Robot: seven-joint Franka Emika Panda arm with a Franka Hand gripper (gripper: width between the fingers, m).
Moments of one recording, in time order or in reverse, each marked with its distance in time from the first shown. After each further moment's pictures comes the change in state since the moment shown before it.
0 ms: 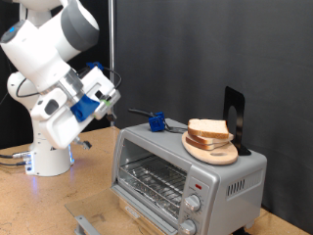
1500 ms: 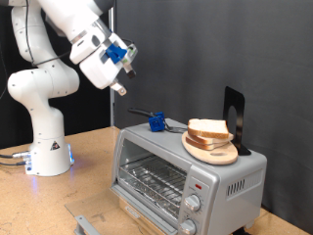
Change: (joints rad) arm 0.051 -0.267 0.199 -0.048 -0.094 0.005 -0.182
